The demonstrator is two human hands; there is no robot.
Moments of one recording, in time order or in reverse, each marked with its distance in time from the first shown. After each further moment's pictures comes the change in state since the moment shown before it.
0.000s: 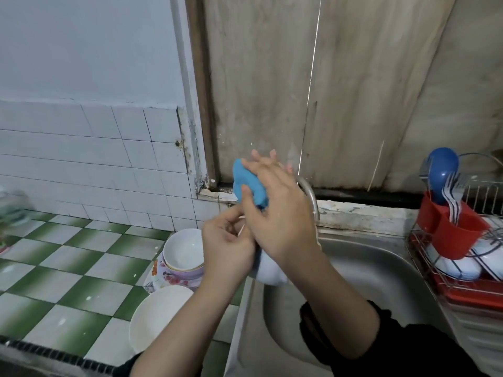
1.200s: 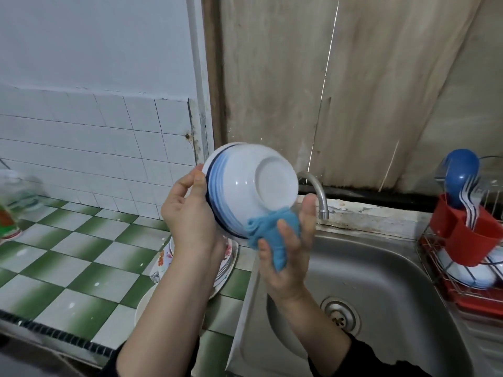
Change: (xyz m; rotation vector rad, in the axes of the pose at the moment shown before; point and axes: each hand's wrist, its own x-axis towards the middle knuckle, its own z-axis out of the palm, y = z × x) left_hand 0.041 0.020 -0.021 -0.433 0.524 -0.172; right_hand -0.068 0.059 0.058 0.321 0.405 -0.338
